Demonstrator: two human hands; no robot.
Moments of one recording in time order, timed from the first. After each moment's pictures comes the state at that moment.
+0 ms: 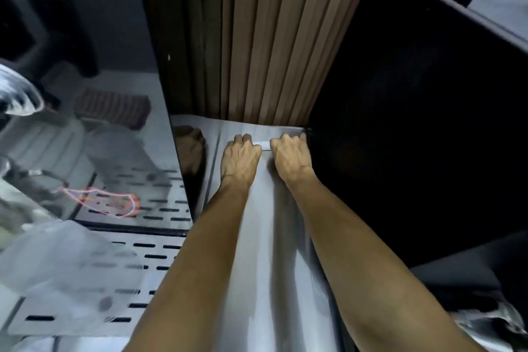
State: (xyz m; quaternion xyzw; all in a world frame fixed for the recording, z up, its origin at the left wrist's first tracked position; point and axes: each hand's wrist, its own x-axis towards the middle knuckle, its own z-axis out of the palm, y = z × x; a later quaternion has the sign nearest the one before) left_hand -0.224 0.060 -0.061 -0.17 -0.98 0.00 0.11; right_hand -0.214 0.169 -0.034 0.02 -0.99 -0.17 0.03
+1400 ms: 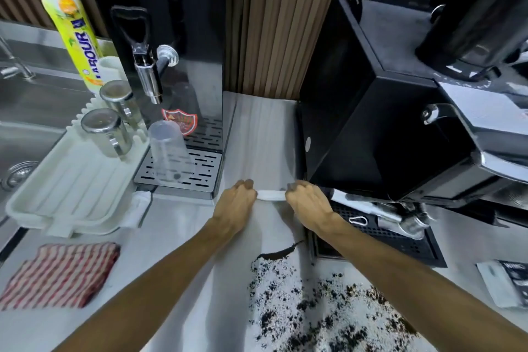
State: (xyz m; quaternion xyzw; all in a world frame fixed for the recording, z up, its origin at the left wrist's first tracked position) left_hand 0.065 -0.017 -0.020 -0.26 -0.96 -0.05 0.00; right_hand 0.084 0.165 0.011 0.17 -0.97 -0.15 -0.07
